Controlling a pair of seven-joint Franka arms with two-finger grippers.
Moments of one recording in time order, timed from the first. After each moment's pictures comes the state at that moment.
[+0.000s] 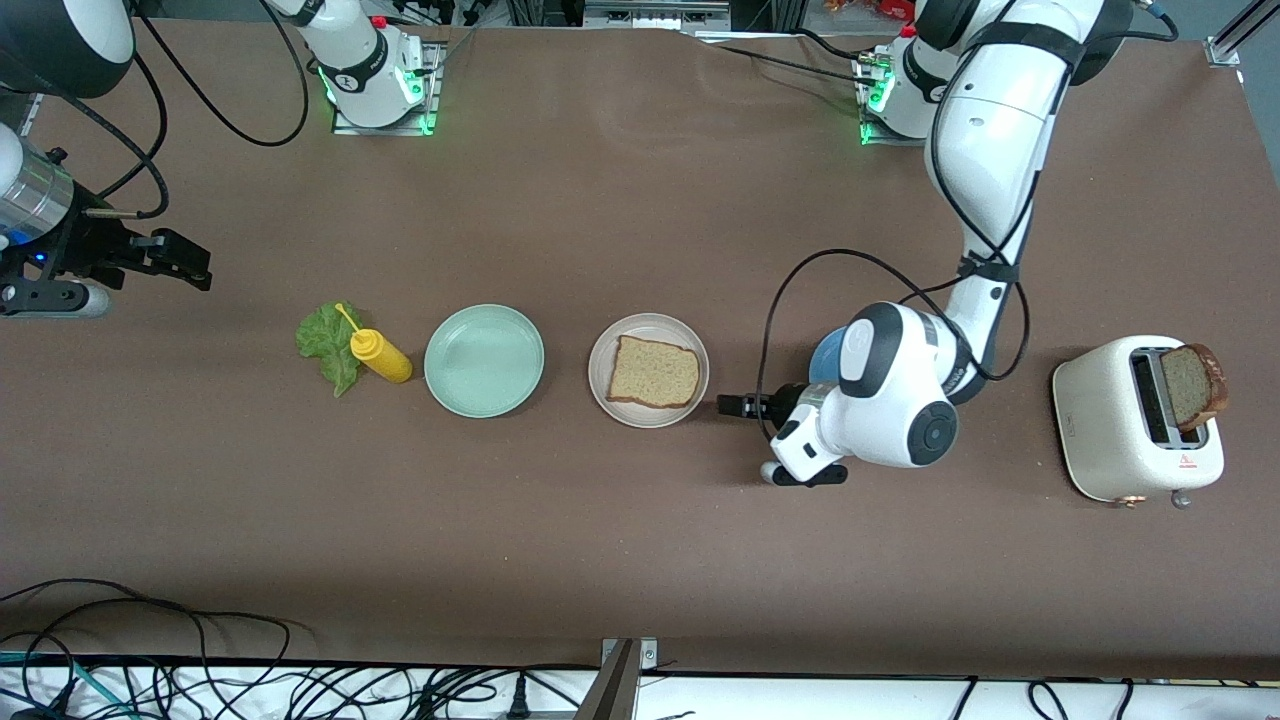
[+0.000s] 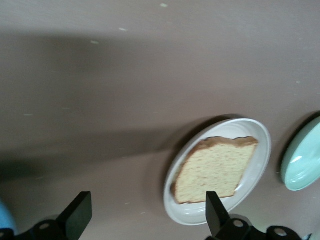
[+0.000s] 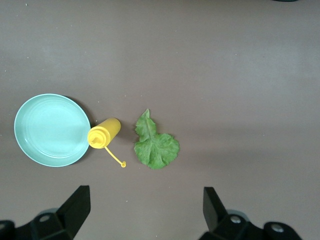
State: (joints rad) left arm -0.30 0.85 -0.02 -1.25 -0.53 1.87 -0.13; right arm 0.08 0.08 -0.04 -1.61 -0.05 1.66 0.03
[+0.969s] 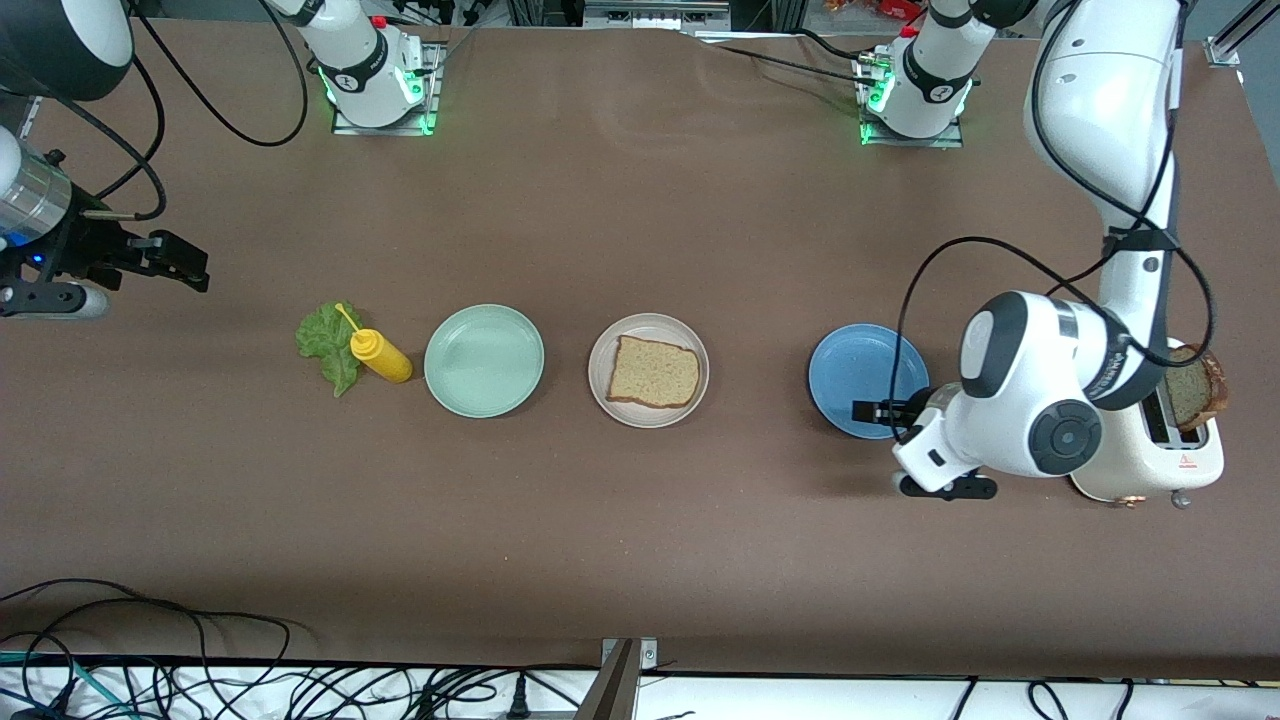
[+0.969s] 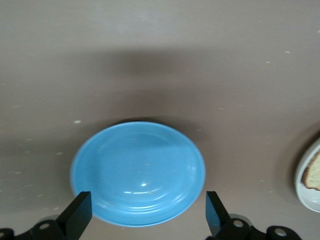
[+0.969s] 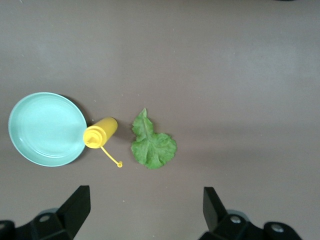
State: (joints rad) left arm -0.15 0.73 -0.02 -1.25 -0.12 1.68 -0.13; right arm 0.08 0.10 -0.04 -1.62 -0.07 1.67 0.02
